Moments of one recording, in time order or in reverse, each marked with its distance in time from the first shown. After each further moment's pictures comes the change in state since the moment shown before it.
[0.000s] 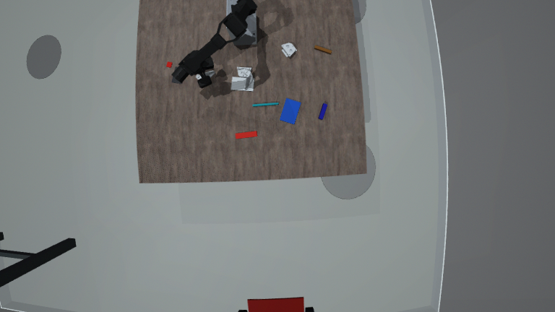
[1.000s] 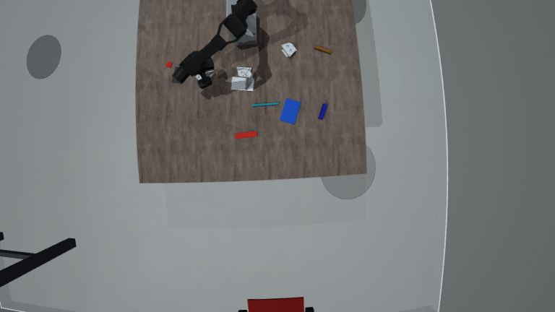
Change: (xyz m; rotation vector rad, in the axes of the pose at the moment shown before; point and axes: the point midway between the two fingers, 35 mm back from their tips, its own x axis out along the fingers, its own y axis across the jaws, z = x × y) arm 0.005 -0.001 -0.001 -0.004 0.004 0.002
